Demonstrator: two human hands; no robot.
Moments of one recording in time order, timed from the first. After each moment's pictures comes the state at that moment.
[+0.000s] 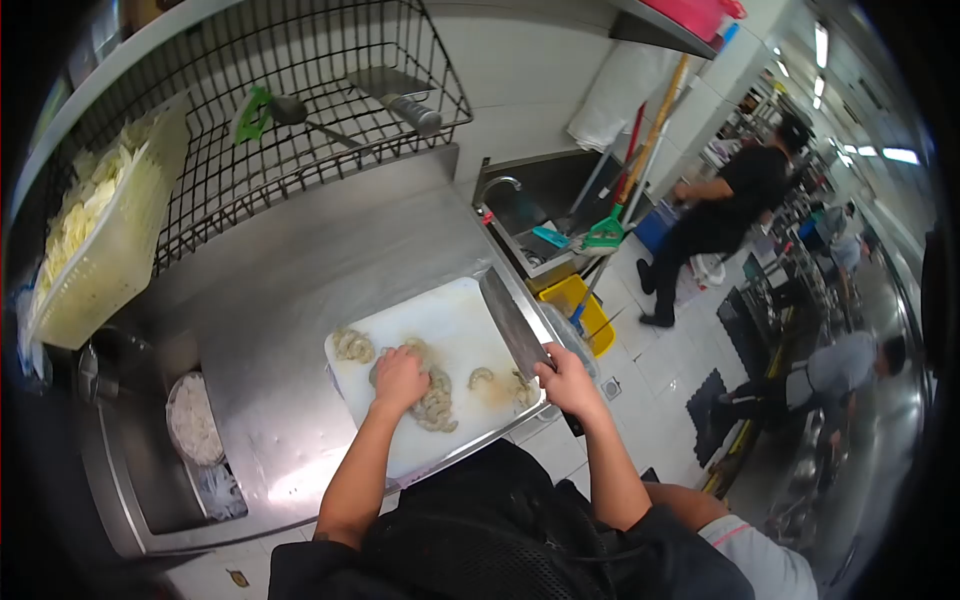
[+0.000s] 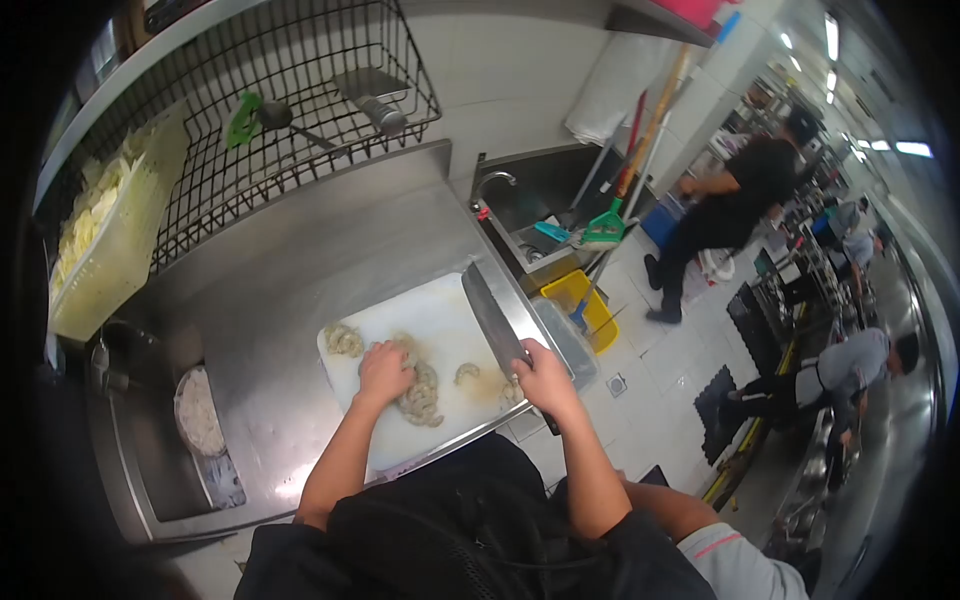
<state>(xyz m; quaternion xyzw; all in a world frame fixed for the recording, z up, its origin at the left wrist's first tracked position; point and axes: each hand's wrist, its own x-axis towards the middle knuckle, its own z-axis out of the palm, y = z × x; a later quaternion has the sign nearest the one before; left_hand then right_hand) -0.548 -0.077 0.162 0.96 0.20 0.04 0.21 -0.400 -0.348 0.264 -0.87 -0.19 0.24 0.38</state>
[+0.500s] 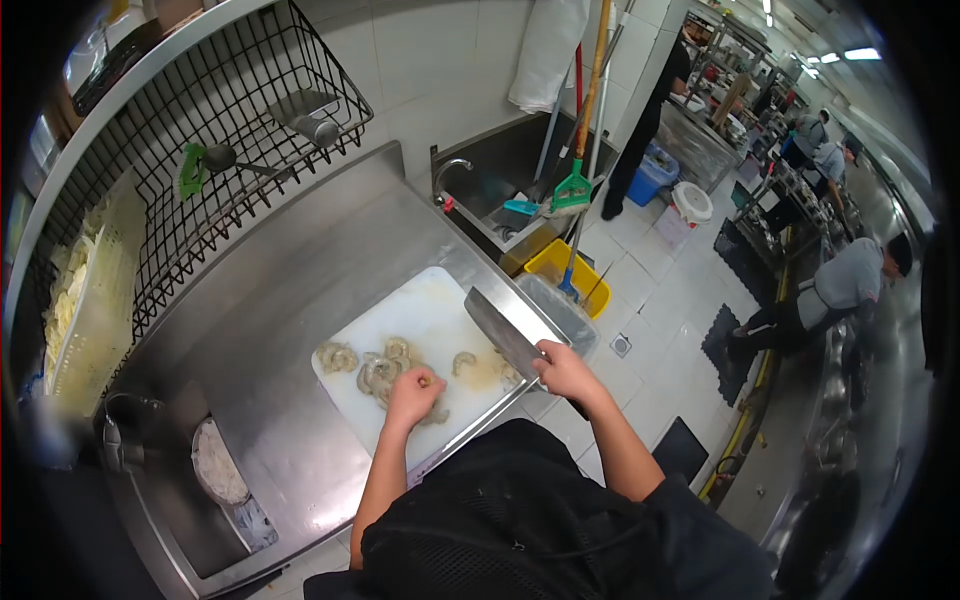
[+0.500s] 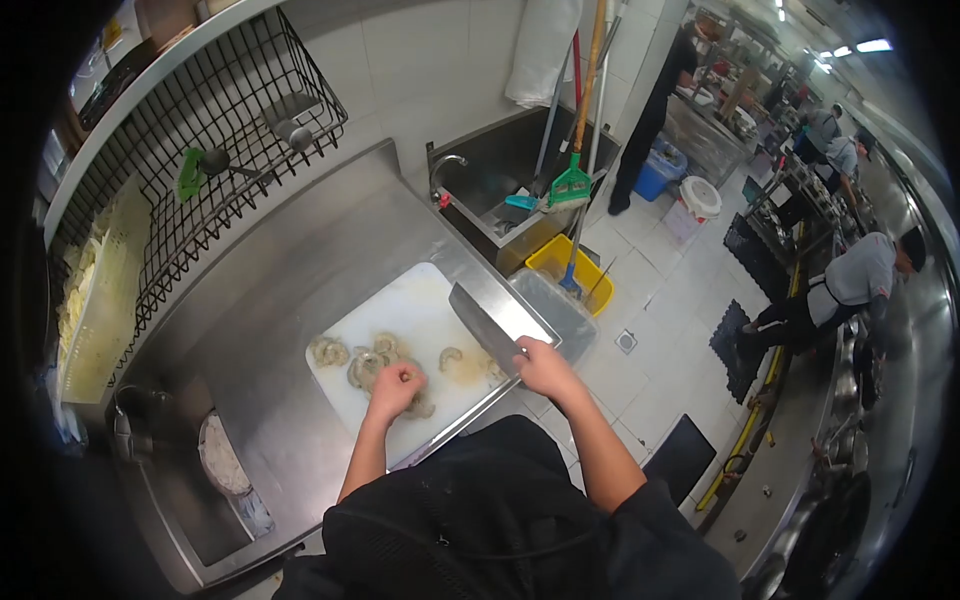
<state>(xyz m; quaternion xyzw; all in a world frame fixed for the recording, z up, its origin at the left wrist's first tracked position) -0.555 -0.128 0.156 0.80 0.26 -0.02 0.54 -0.404 -0.416 0.197 -0.89 -0.30 0.11 0.32</state>
